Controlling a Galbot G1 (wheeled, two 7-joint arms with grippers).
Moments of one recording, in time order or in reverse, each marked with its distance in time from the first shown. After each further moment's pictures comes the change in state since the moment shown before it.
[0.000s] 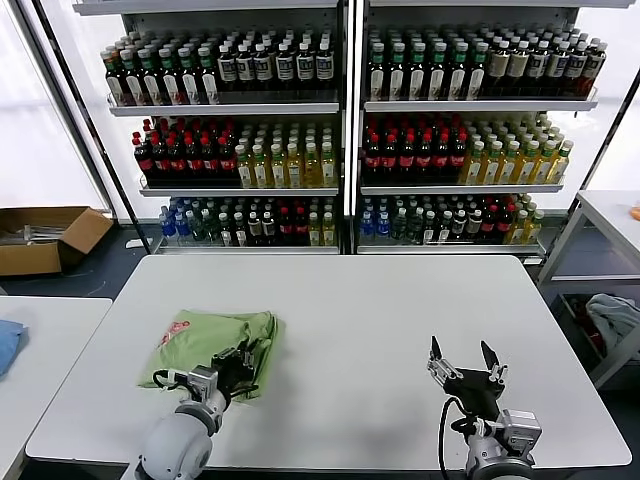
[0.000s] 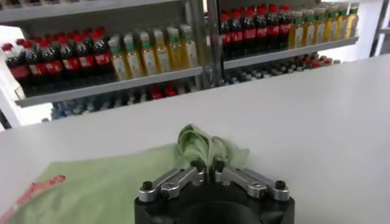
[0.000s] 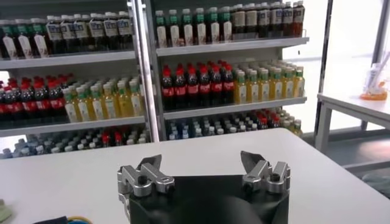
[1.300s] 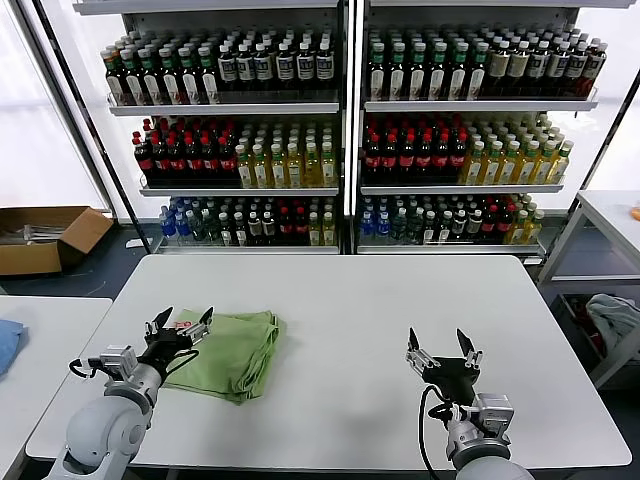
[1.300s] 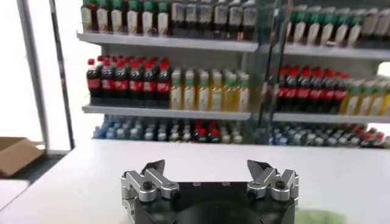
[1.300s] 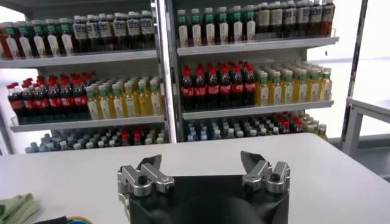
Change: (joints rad) left arm 0.021 0.081 -0.274 -0.018 -0.278 -0.056 -0.005; right arm 0.101 -0.049 -0.078 -0.051 0.023 -0.021 0.012
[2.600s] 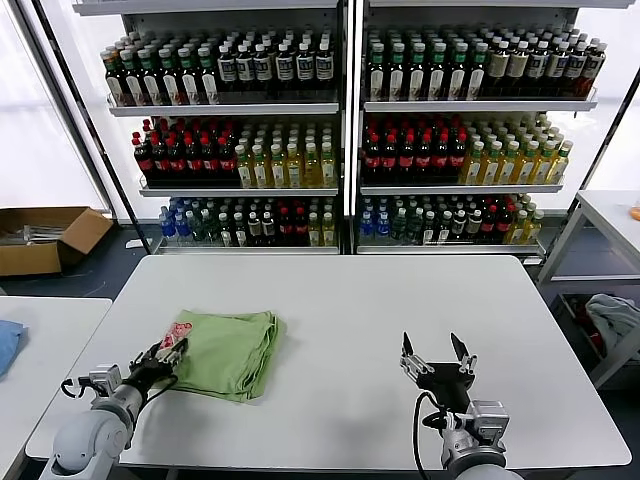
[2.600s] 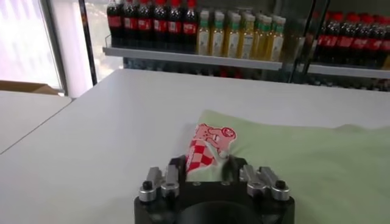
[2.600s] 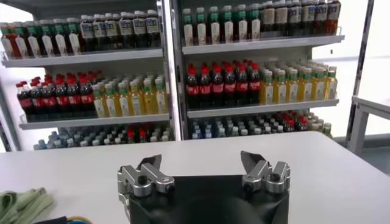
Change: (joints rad) left arm -0.005 0.031 -0.035 0.261 -0.034 -0.011 0.121; right arm -0.028 0.013 -0.027 0.021 -0.027 0.002 -0.001
